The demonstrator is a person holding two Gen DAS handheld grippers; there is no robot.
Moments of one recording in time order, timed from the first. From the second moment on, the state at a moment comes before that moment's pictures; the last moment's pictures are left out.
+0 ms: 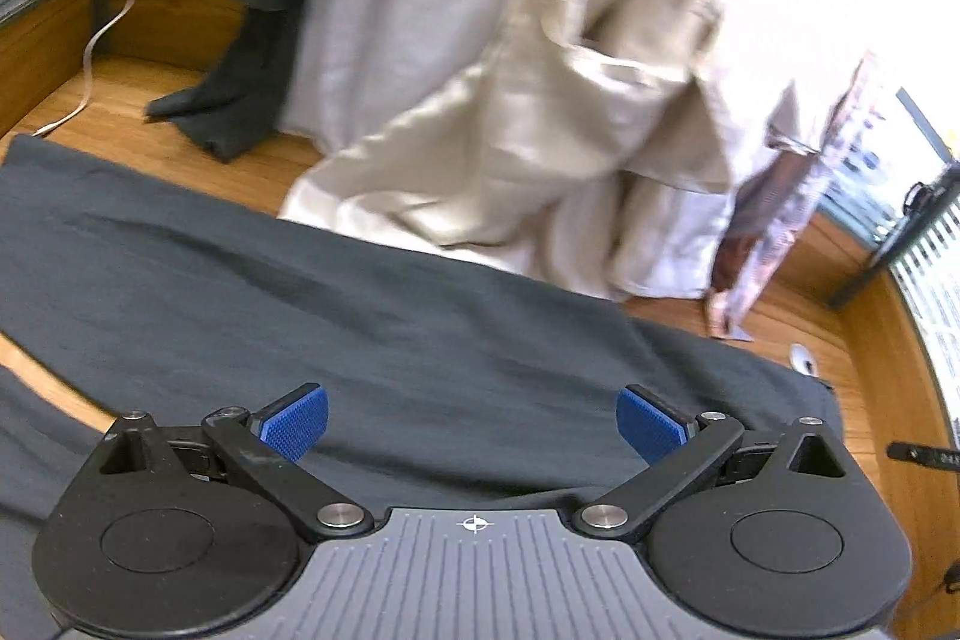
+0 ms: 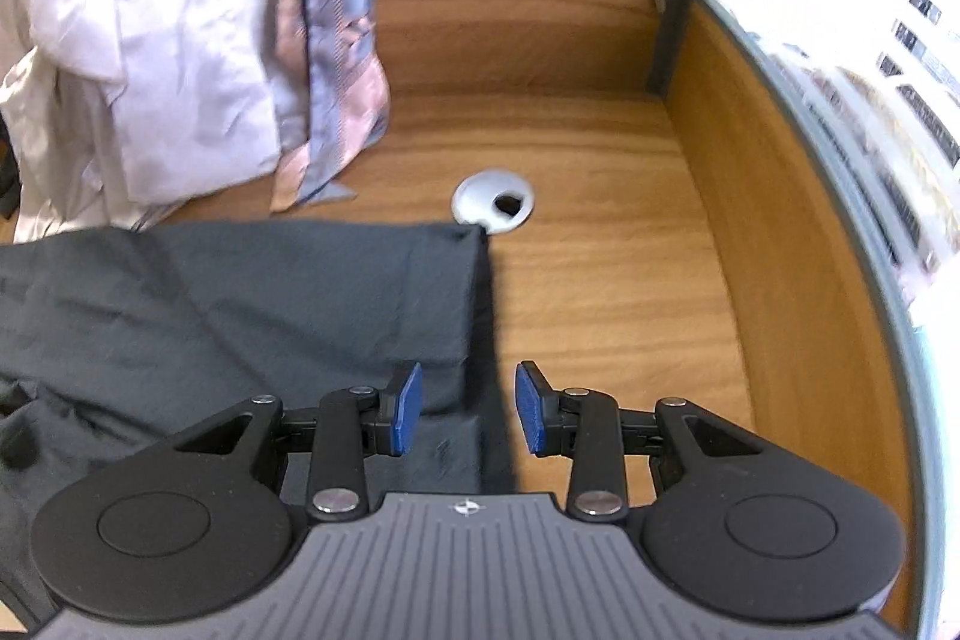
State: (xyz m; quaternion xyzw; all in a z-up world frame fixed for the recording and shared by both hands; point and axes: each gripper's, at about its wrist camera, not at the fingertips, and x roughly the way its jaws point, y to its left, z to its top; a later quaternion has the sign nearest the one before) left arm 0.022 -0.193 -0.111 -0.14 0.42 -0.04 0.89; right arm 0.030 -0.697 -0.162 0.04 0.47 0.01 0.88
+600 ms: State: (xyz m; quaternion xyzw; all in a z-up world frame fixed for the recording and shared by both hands) left arm 0.126 -0.320 -0.114 -0.04 0.46 -0.13 0.88; right arm 0.122 -0.720 -0.213 0.16 0.51 0.07 0.84
